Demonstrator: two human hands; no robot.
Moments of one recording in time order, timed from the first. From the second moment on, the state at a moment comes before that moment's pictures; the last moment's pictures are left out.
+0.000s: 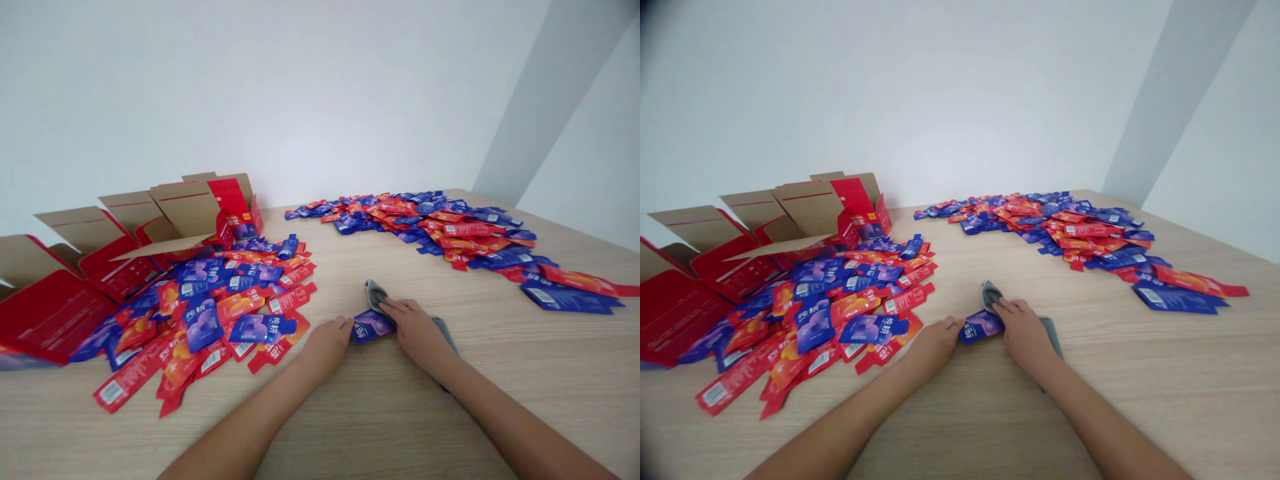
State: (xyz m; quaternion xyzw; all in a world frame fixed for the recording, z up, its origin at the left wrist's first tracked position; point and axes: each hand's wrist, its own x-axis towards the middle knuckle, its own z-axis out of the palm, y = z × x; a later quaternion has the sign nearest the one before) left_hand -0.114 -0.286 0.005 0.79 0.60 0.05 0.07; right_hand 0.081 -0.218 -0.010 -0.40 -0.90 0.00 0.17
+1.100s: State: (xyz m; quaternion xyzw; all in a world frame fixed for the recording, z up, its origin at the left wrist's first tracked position) left_hand -0.123 -0.100 -0.028 0.68 0.70 0.21 0.10; right_hand 0.078 -0.227 -0.013 -0.44 -0.88 -0.04 0.18
